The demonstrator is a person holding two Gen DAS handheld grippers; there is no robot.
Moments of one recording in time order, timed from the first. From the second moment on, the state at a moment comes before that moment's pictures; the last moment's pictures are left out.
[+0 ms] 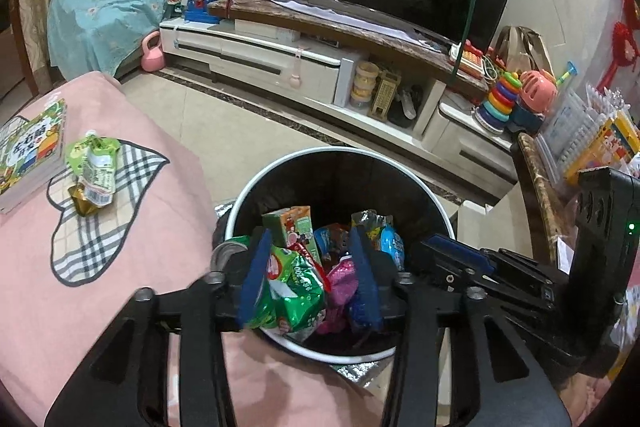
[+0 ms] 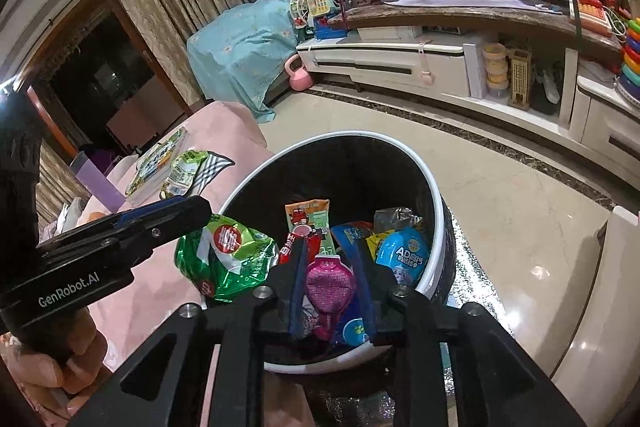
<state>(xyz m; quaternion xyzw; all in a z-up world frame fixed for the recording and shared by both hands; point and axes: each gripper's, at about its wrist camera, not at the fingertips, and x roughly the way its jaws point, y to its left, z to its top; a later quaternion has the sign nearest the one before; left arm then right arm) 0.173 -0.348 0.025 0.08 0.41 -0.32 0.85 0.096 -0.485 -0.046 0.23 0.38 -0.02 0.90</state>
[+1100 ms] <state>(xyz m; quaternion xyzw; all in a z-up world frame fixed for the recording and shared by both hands) 0.047 -0.145 0.033 0.02 0.27 -0.18 0.94 -0.001 -0.361 0.000 0.17 0.27 -0.06 0.95</state>
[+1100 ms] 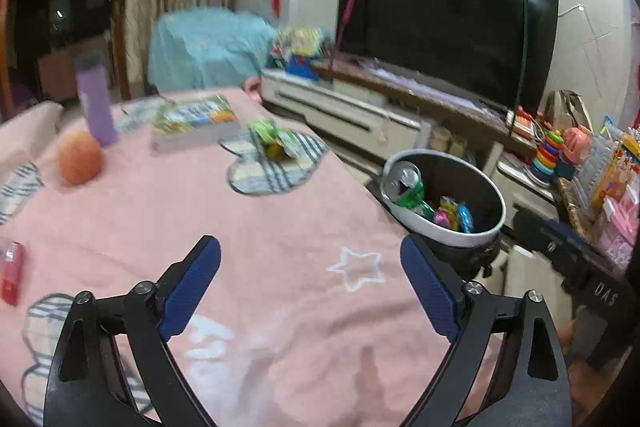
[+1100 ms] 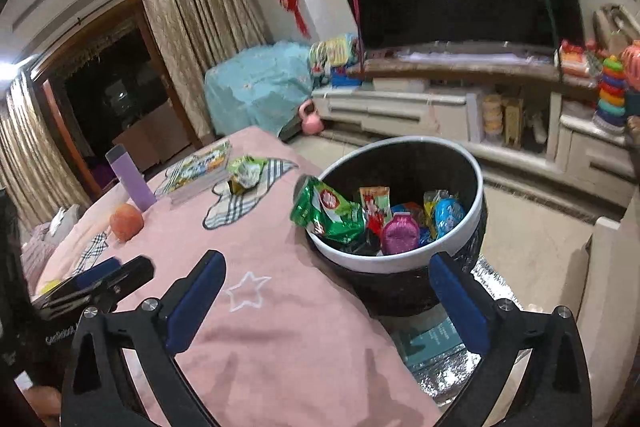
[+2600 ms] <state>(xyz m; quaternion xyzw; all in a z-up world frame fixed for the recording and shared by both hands) 0.008 -0.091 -0.001 0.02 0.16 -0.05 0.99 -0.040 -0.299 -0.008 0.06 0.14 -0.13 0.98</state>
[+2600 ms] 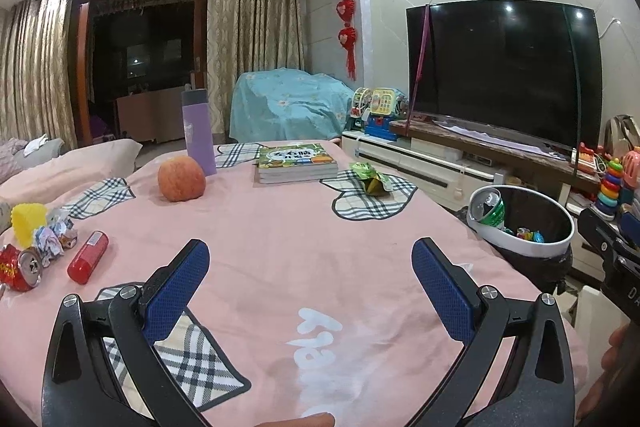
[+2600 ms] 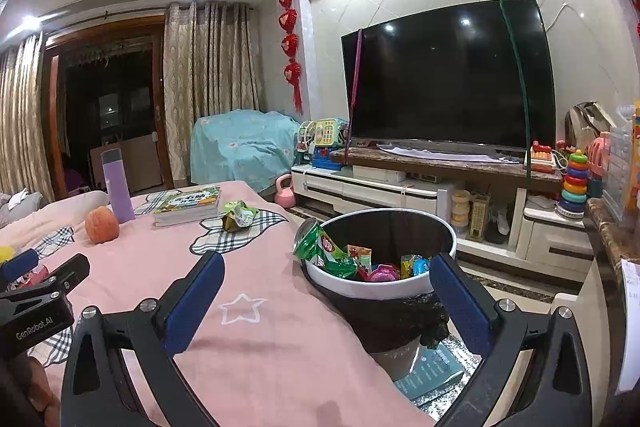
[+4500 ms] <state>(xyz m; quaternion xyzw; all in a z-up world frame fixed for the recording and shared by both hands) 0.007 -0.091 -0.007 0.03 0.16 -0.06 0.98 -0.043 -0.299 -0.008 0.07 0.13 -0.11 0.98</state>
